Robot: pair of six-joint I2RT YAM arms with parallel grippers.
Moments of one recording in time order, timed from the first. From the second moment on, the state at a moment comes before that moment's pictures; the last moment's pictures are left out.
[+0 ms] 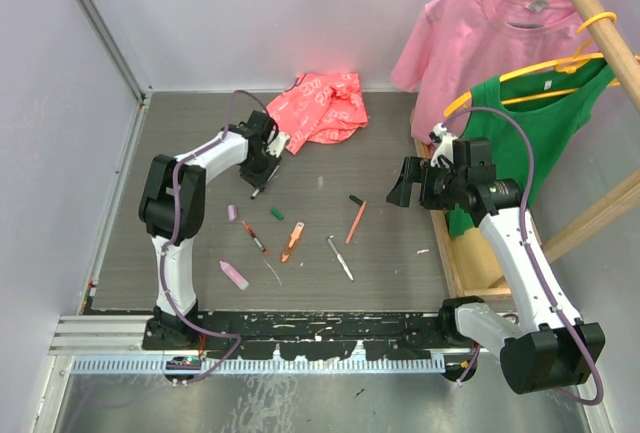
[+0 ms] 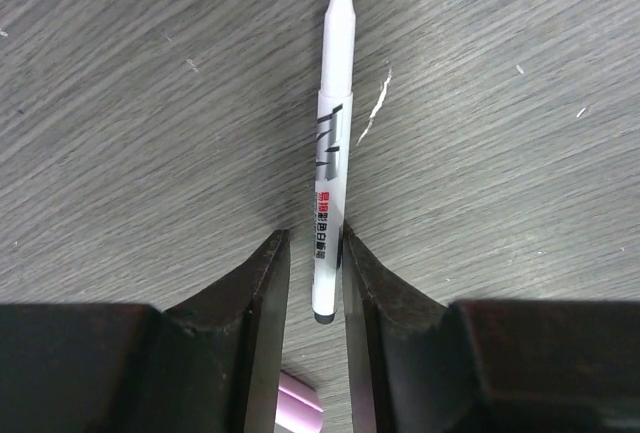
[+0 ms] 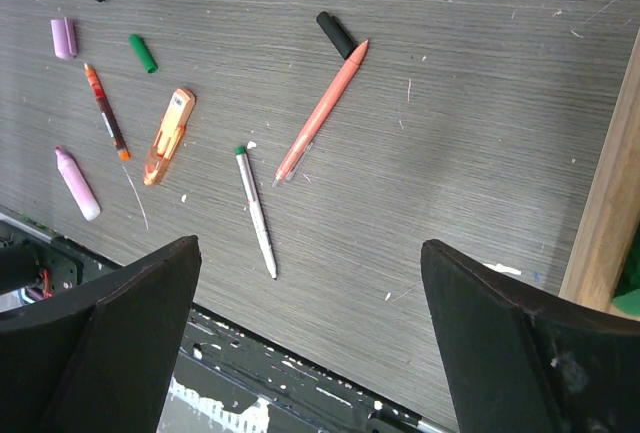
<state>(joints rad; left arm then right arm) -0.37 2.07 1.53 -0.71 -0.01 0.16 0.13 1.05 1.02 -0.80 -0.38 0.25</state>
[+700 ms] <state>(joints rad) -0.37 1.90 1.49 -0.74 -0.01 0.04 0.13 1.01 1.03 -0.79 -0.24 0.29</state>
